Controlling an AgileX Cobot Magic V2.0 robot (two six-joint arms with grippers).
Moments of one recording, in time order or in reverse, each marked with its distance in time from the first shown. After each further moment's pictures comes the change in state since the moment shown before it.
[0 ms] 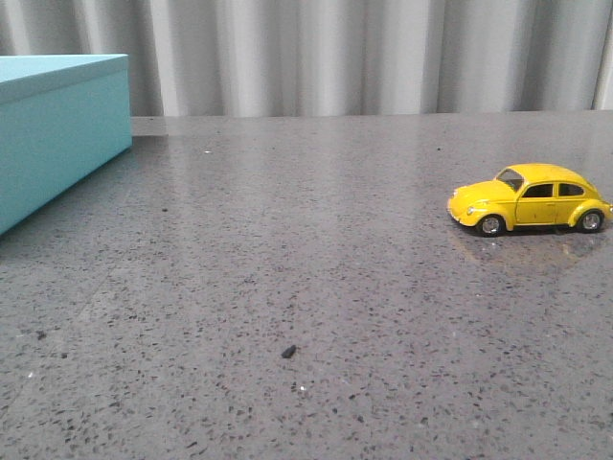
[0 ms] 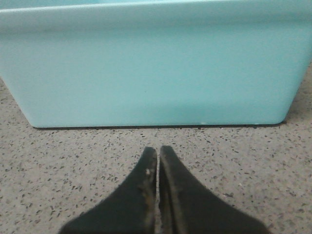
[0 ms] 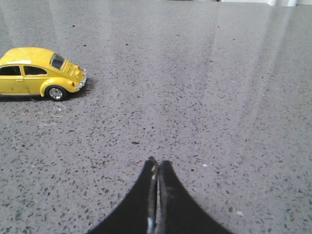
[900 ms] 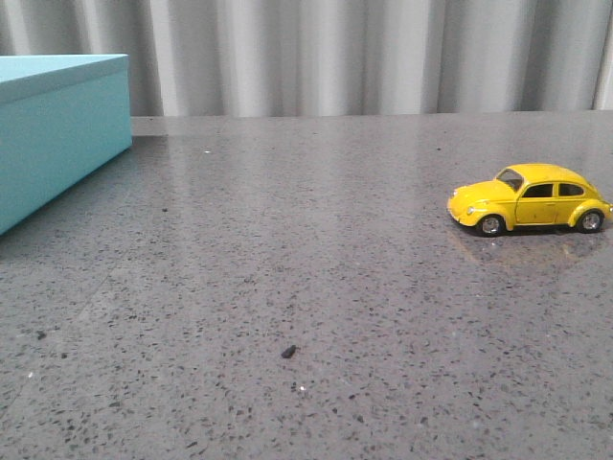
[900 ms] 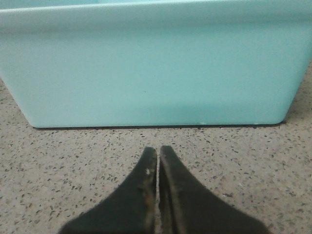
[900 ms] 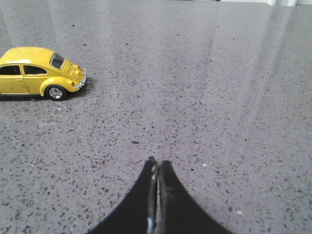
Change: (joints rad) left arm 0.000 0.000 0.000 0.000 0.000 0.000; right arm 0.000 0.000 0.000 0.000 0.001 0.000
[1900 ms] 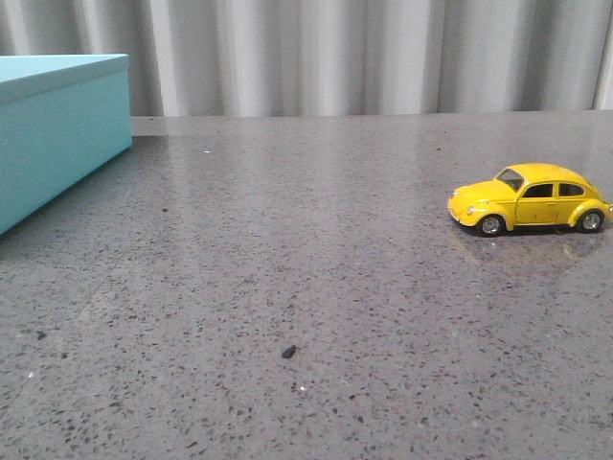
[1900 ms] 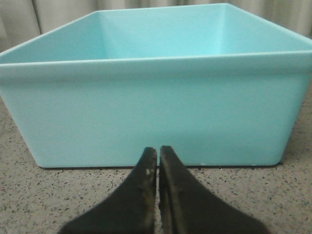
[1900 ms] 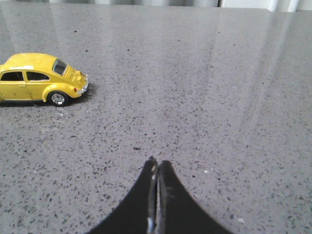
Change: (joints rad) left arm 0.000 0.000 0.000 0.000 -0.125 0.000; right arm 0.000 0.000 0.000 -0.002 -0.030 0.000
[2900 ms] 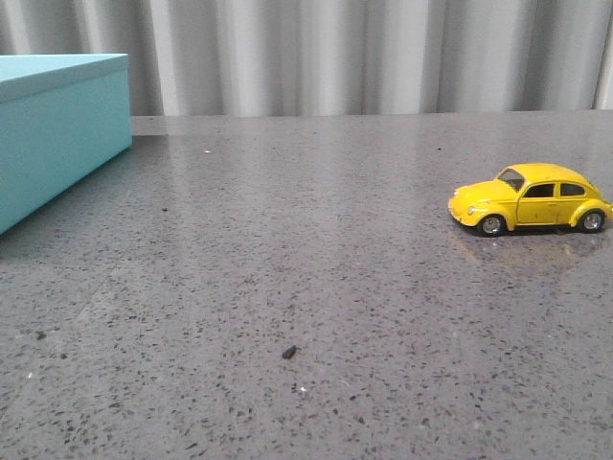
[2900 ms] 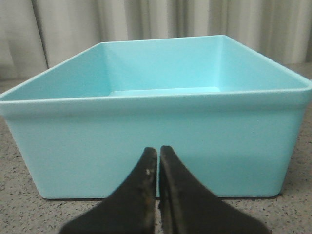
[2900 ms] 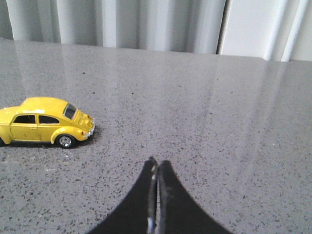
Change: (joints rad) left arm 0.000 0.000 0.000 0.004 -0.092 0.000; right arm 0.000 0.000 0.000 -0.043 -0.137 0.000
